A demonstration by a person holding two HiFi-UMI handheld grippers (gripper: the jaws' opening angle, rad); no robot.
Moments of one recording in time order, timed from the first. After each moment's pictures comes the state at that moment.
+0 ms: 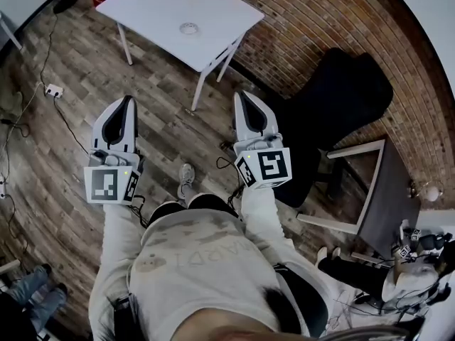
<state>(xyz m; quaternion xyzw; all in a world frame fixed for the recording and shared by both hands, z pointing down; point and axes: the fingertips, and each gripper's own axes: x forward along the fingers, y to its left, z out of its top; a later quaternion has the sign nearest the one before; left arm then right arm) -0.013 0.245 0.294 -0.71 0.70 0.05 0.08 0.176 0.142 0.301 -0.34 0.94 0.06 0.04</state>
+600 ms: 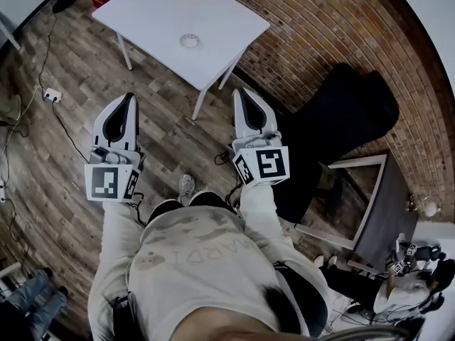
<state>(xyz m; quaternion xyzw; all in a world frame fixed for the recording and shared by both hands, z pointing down) -0.054 0.136 0.293 -0.71 0.70 0.04 0.09 0.128 0.031 0.301 -0.34 0.94 0.06 0.05</state>
